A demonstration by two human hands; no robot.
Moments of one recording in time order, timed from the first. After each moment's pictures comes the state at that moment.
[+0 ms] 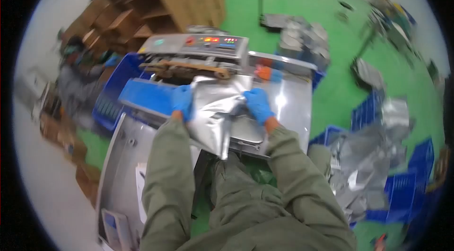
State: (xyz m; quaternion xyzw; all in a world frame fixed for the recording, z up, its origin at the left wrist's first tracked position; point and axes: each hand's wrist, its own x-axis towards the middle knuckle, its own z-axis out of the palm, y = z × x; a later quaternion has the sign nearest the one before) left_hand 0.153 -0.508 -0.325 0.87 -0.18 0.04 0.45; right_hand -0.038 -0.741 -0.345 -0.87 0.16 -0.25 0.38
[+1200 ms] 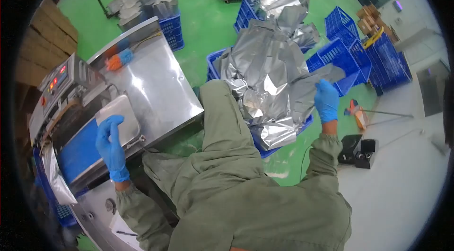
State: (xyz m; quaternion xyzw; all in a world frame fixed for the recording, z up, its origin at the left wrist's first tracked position) left_hand -0.109 -0.580 -0.244 0.71 -0.46 -0.11 0.53; right_hand -0.655 -0.772 -0.260 -0.76 0.59 -0.24 -0.14
